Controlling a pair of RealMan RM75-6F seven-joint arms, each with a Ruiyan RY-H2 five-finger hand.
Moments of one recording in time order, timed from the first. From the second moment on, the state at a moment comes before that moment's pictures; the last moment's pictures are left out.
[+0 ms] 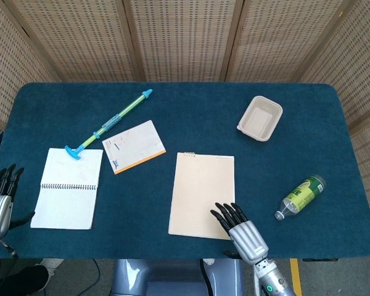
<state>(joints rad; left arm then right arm) -0.09 -1.18 -0.06 -1.62 1.45 1.50 0.20 0.21 -1.56 -0.06 -1.73 -1.68 1.24 -0.34</state>
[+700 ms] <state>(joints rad) -0.09 -1.18 -0.06 -1.61 1.44 1.48 0.19 0.25 -1.69 -0.02 -1.63 -1.57 1.18 -0.36</state>
